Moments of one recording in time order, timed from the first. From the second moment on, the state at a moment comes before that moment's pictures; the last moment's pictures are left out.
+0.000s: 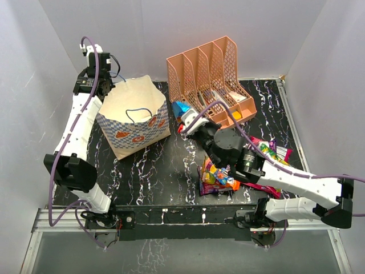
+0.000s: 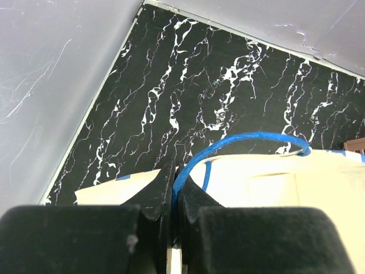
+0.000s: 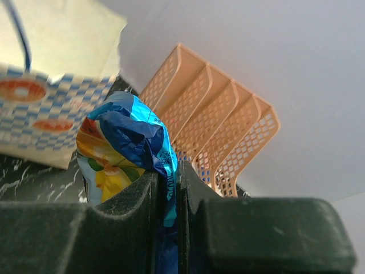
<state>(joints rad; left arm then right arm) -0.15 1.64 1.83 -0.80 -0.53 -0.25 1.14 1.10 1.10 0.09 0.71 -0.65</state>
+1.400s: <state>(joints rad) -0.15 1.19 1.79 -0.63 -0.10 -0.31 1.25 1.64 1.00 0.00 0.51 -0.64</state>
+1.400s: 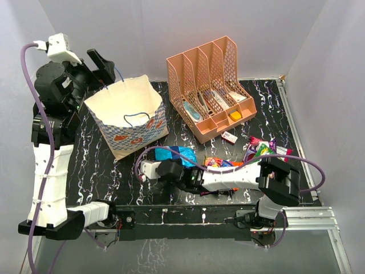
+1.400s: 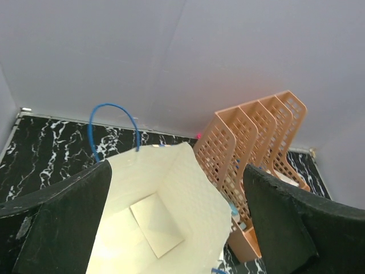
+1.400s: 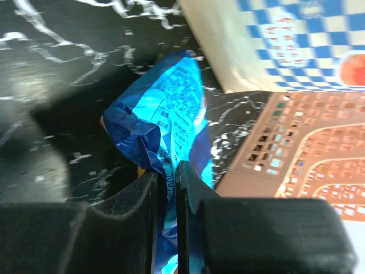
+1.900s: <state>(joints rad) -0.42 1.13 1.73 -0.60 -0.09 -0.11 1.31 1.72 1.01 -0.11 0.37 -0.17</state>
